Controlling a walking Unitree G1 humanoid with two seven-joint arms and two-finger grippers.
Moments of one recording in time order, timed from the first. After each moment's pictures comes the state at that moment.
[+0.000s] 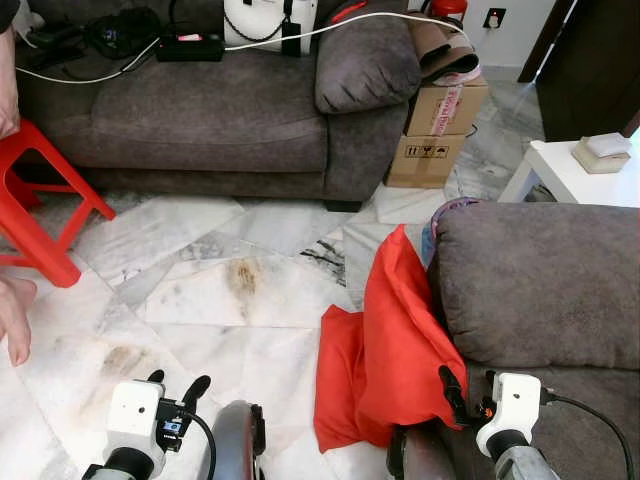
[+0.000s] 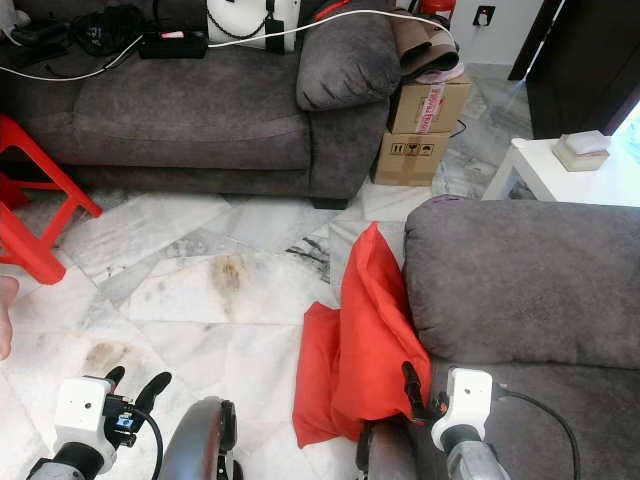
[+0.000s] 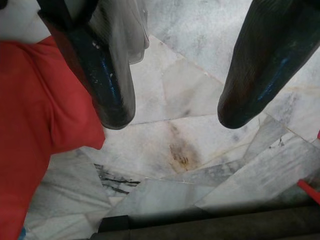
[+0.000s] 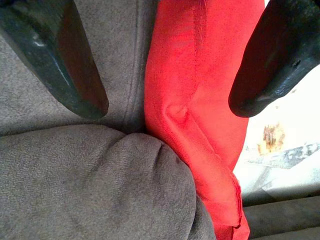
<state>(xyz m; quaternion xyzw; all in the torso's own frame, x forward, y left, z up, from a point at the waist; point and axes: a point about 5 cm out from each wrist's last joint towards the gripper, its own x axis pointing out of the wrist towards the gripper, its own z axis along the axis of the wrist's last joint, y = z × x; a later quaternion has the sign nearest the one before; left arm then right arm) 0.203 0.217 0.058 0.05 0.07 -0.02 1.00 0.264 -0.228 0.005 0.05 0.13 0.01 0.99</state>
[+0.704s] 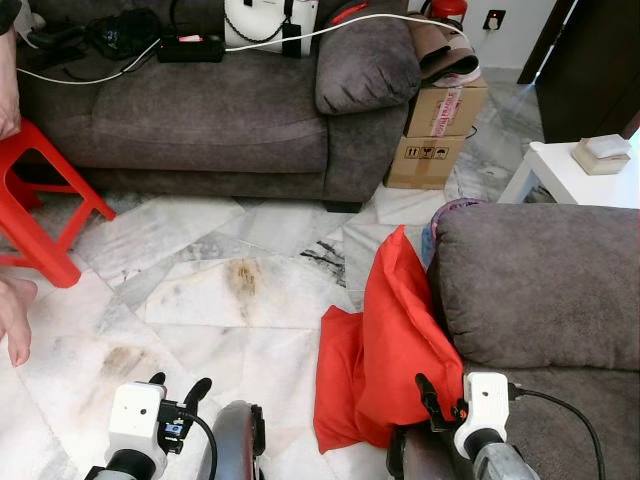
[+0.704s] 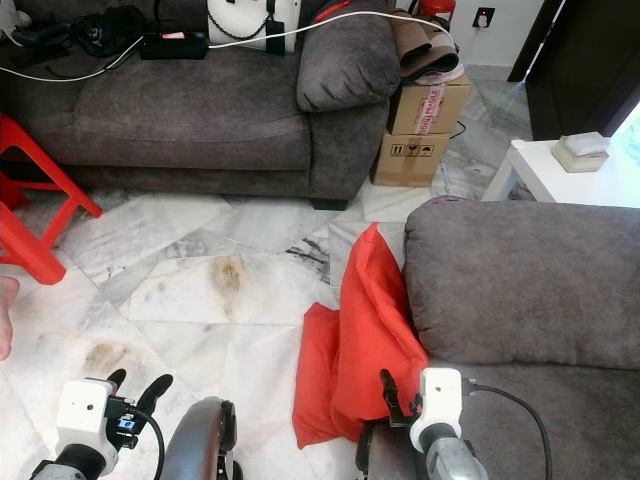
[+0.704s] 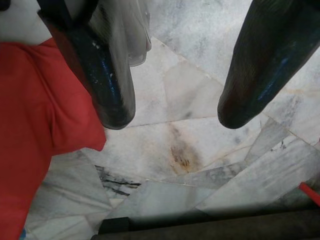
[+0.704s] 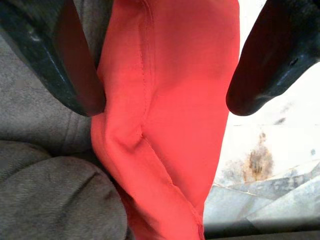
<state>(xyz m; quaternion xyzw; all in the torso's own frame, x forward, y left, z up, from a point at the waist) 0.203 0.216 0.056 0.05 0.07 -0.02 1.00 0.269 -0.200 -0.005 0.02 0.18 0.04 0.98</state>
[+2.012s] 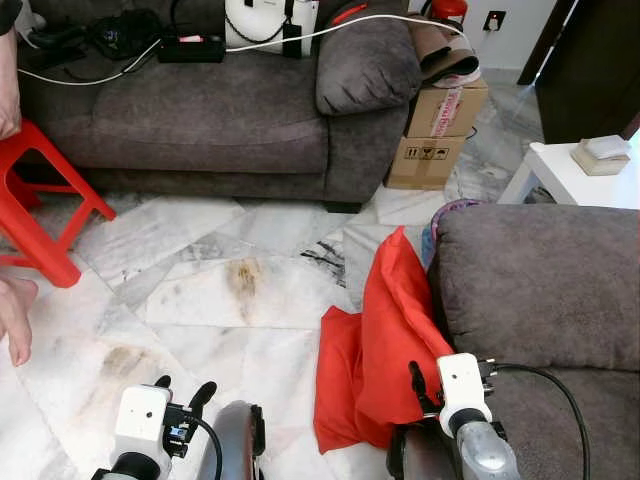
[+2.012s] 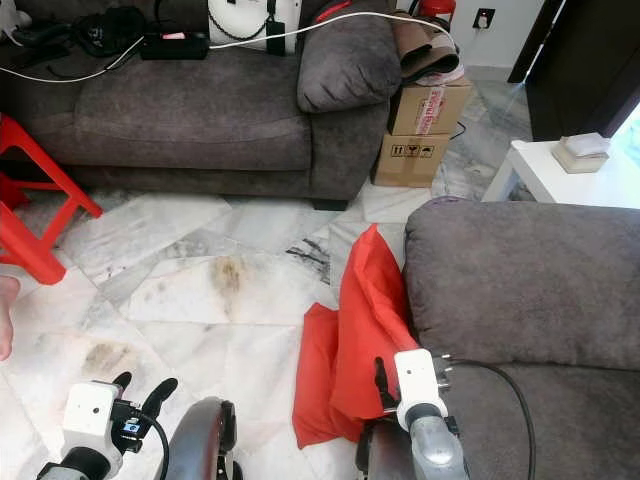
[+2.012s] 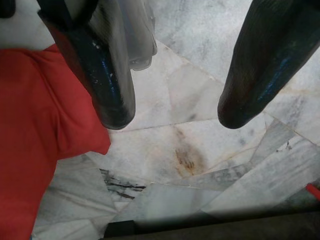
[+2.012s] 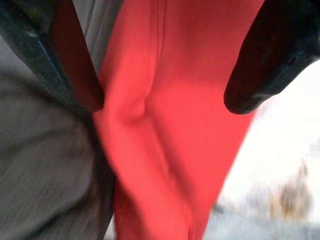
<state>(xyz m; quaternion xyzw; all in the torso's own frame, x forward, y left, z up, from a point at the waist) 0.201 0.210 0.053 0.05 0.08 -0.03 0.99 0.282 -0.191 -0.004 -0.14 0.20 0.02 0.97</state>
